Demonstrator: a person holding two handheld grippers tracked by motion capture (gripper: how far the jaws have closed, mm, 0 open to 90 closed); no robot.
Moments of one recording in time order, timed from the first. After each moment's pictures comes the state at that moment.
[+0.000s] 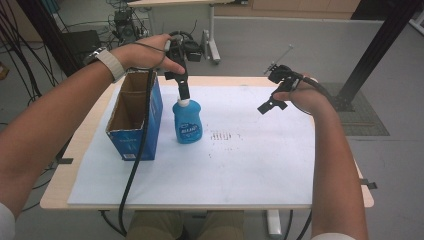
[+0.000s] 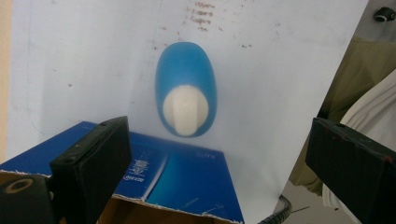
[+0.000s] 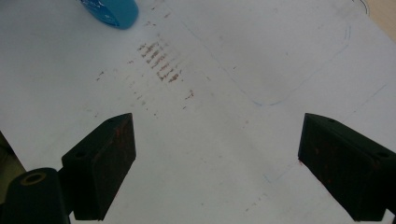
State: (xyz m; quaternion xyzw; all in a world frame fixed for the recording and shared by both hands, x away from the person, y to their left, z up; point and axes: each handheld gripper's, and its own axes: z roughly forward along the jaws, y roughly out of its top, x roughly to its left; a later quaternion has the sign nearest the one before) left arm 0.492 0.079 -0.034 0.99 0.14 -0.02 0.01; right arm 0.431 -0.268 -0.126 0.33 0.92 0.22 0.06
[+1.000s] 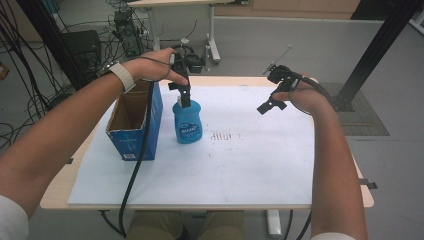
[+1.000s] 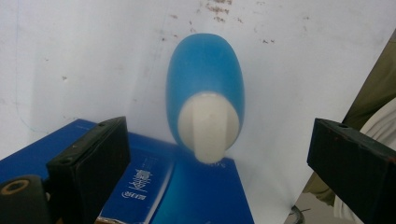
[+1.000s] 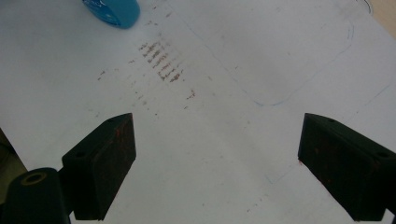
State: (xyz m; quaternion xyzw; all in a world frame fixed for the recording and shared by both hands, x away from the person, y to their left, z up) left arm 0.503 0.075 -0.073 0.99 0.16 -0.02 0.00; right arm 0.433 -0.268 -0.126 0.32 0.92 0.22 0.05
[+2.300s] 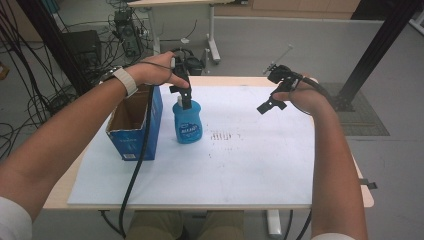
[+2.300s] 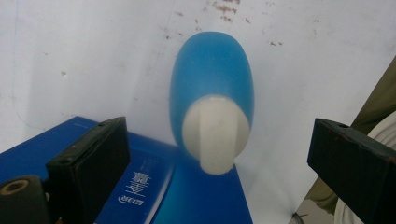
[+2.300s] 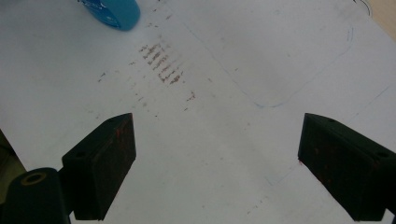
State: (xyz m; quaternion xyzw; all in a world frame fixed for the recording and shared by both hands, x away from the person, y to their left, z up) left arm 0.503 0.075 -0.083 0.98 0.18 -0.01 0.00; right arm 0.432 -0.269 -0.127 0.32 0.92 0.23 0.05
